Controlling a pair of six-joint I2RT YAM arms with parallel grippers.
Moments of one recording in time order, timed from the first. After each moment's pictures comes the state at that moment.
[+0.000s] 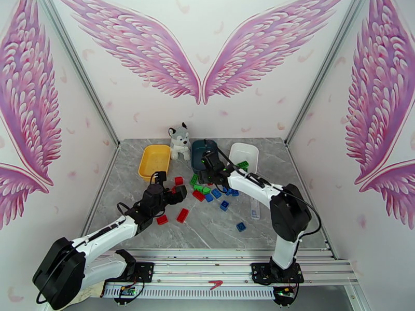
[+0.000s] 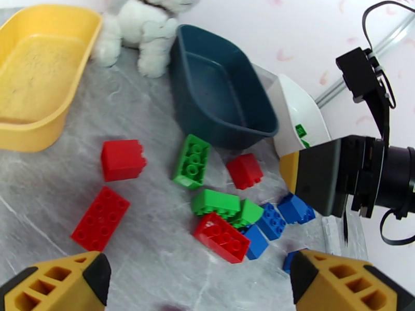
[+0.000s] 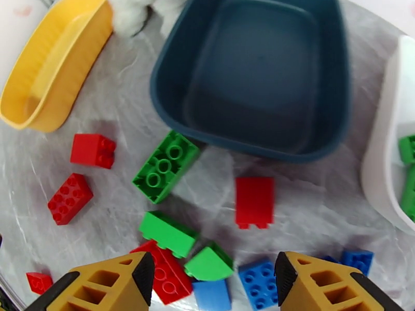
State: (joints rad) left arm -0.54 1.16 0.48 0.20 -0.05 -0.67; right arm 0.66 1.91 1.47 -0.50 0.12 0.33
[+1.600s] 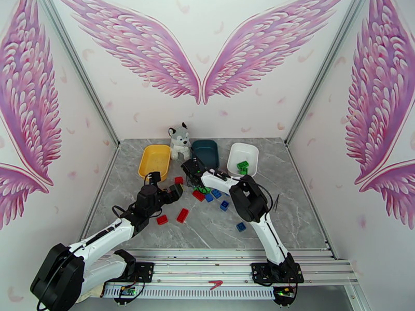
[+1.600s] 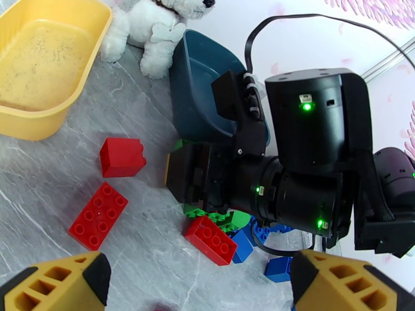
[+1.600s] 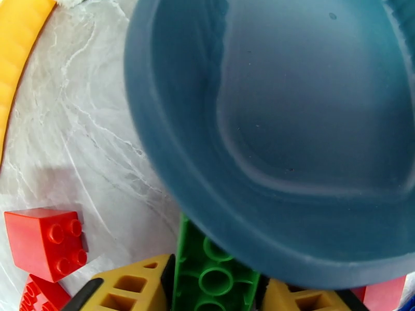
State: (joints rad) left arm -0.49 1.11 0.45 0.24 0.03 -0.74; right arm 0.74 2.32 1.78 -0.52 0.29 0.55
